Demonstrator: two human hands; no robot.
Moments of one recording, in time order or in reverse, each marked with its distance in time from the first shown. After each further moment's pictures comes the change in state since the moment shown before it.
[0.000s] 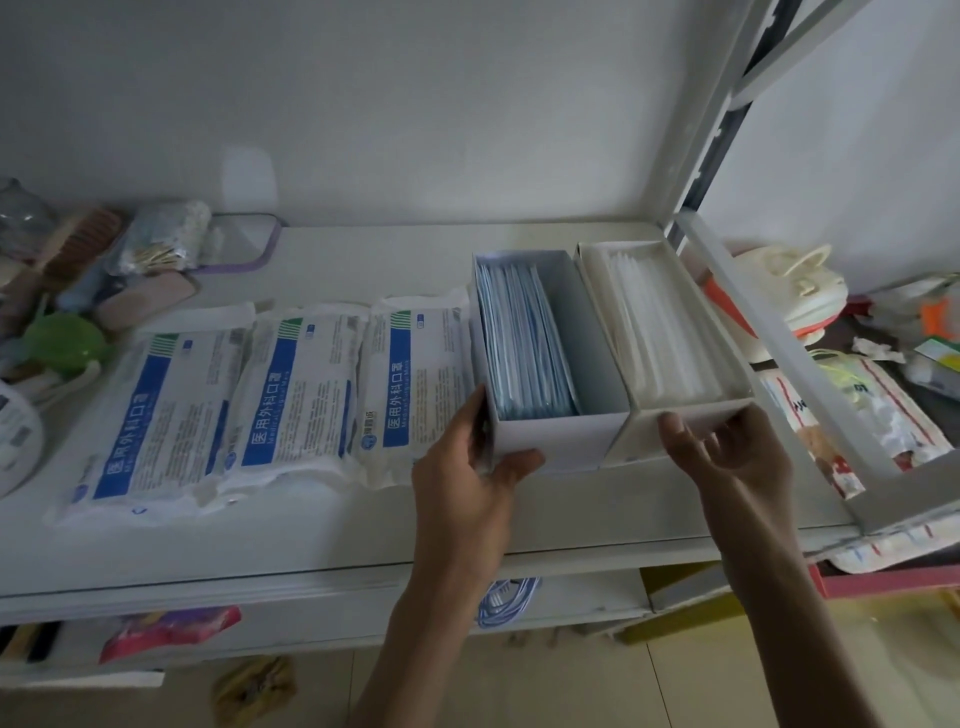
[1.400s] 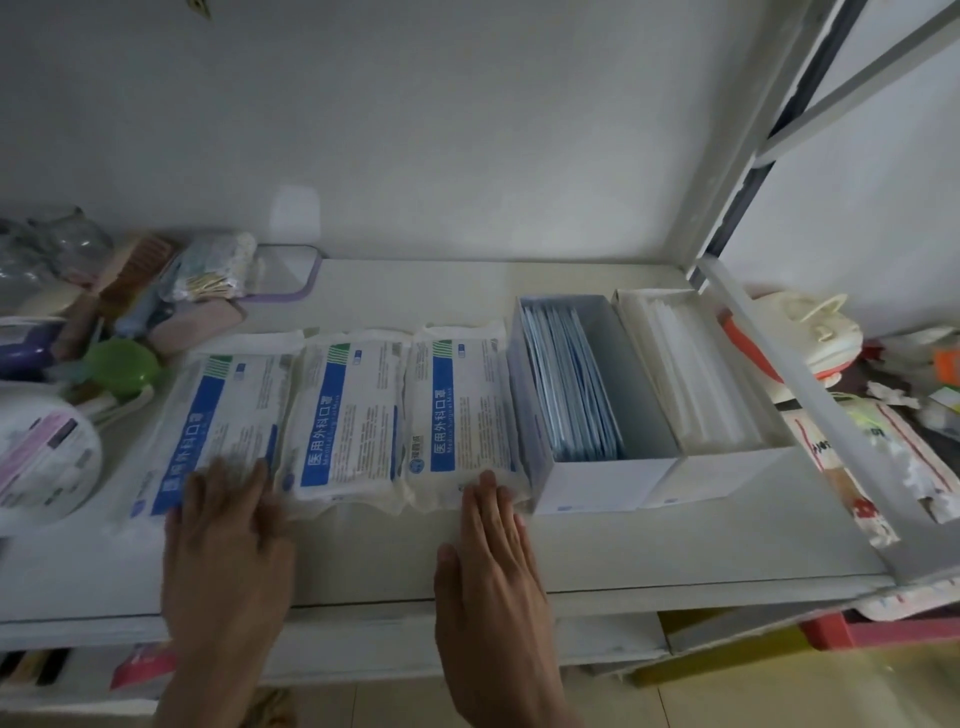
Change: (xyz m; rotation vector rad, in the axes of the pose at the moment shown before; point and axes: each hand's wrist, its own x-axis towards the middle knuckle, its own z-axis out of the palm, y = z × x) left_hand 0.009 -0.051 -0.188 1.011 0.349 -0.039; right_hand -0.103 -0.014 0.169 -0.770 -0.403 -0.221
